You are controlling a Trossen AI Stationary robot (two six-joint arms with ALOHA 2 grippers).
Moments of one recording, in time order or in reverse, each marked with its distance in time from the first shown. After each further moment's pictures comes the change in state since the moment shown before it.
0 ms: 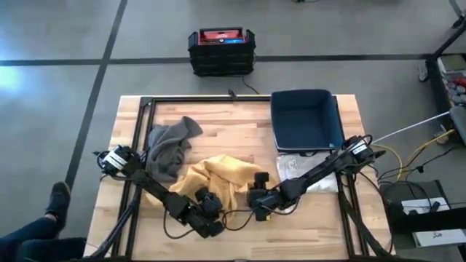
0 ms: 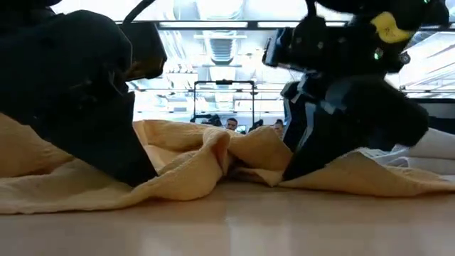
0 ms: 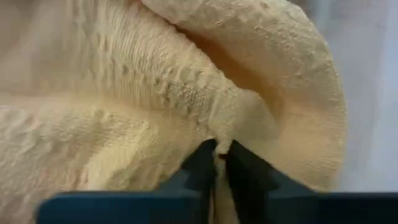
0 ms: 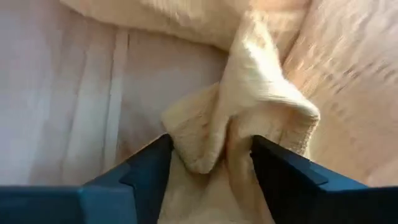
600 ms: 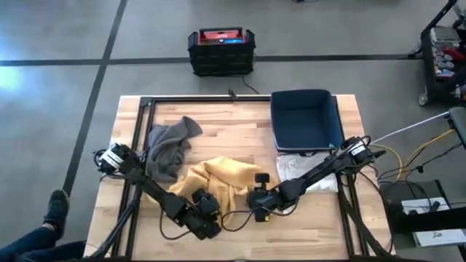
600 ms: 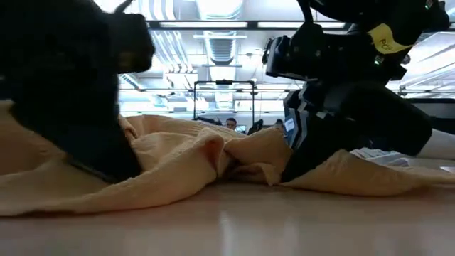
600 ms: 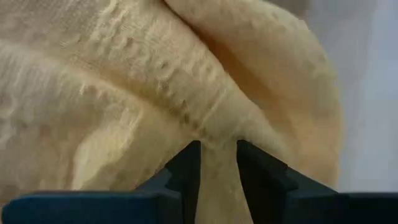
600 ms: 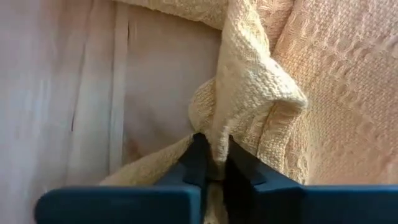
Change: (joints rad) left arm -0.010 -0.035 -0.001 -0.033 0.003 -0.050; right arm 0.000 0.055 0.002 0.008 -0.021 0.087
